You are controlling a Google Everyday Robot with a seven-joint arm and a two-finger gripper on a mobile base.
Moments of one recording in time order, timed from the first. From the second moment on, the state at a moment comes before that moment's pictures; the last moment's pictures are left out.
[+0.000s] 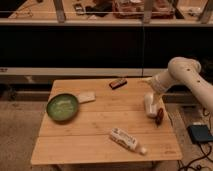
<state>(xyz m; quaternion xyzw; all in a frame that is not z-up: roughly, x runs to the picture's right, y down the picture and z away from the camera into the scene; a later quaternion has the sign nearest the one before) 0.237 0.017 0.785 -0.15 -0.23 -0.23 0.93</state>
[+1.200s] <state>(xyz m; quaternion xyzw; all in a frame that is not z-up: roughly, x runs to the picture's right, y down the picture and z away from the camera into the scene) -0.054 -0.106 0.695 0.01 -0.31 -0.39 0.86</state>
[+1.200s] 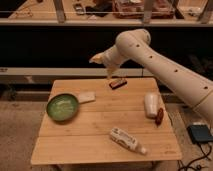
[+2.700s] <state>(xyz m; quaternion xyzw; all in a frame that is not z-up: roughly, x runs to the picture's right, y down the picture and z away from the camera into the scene) -0.113 -0.148 0.763 0.08 -0.31 -0.45 0.83</state>
